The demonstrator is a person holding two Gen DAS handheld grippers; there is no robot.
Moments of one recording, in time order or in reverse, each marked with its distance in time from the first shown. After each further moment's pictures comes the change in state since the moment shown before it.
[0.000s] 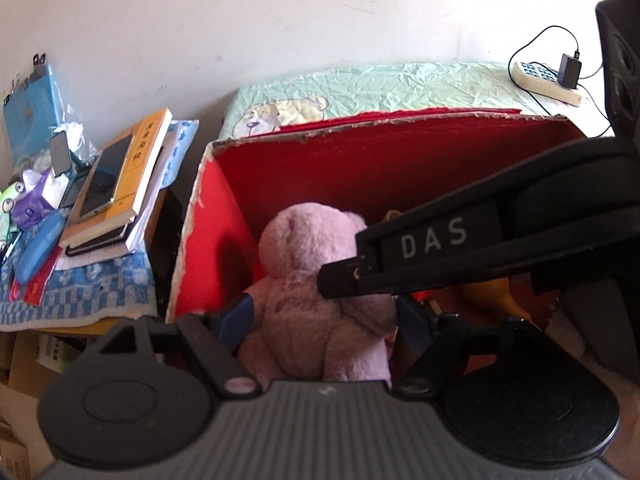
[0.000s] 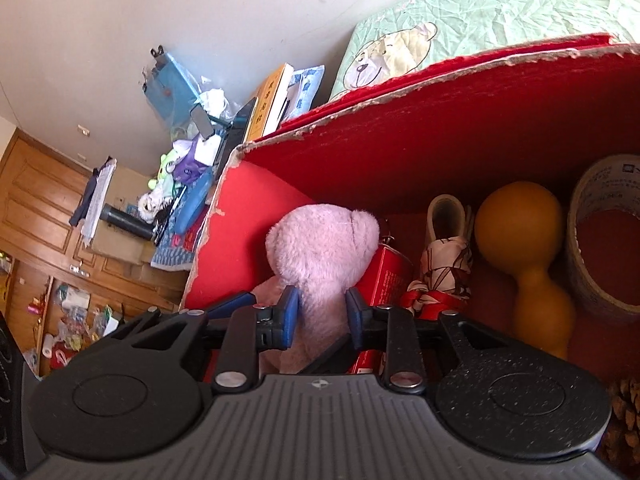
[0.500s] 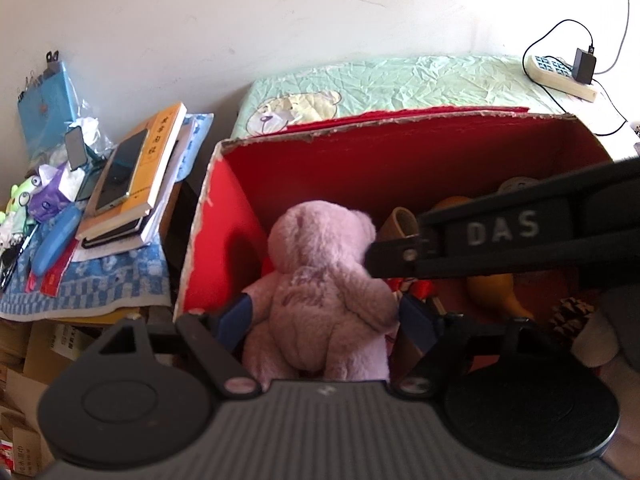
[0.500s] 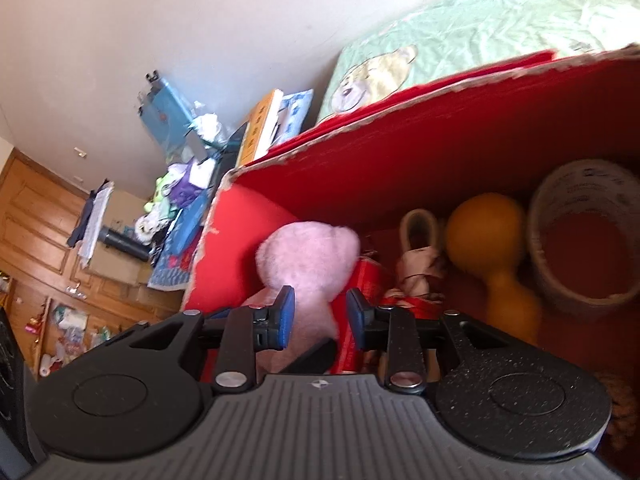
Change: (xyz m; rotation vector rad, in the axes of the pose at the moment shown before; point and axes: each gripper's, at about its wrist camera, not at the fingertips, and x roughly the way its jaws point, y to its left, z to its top) left arm -0.010 -0.011 0.003 -0.009 0.030 0.053; right arm -0.022 -0.002 -0.002 0.014 -0.069 -0.040
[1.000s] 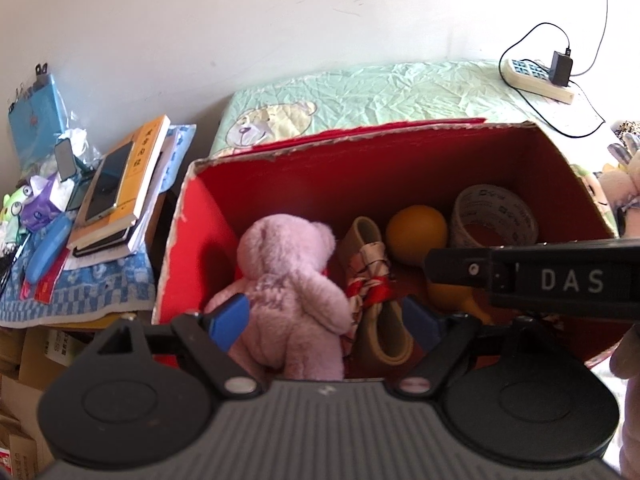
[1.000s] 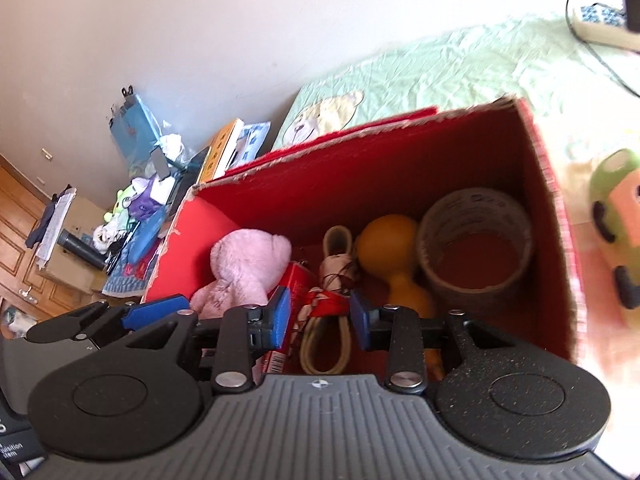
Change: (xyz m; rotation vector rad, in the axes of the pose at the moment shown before) left arm -0.020 -0.020 0.006 0.019 -0.012 -0.032; right arm -0.049 -0.009 -0.017 -0.071 -0.116 -0.148
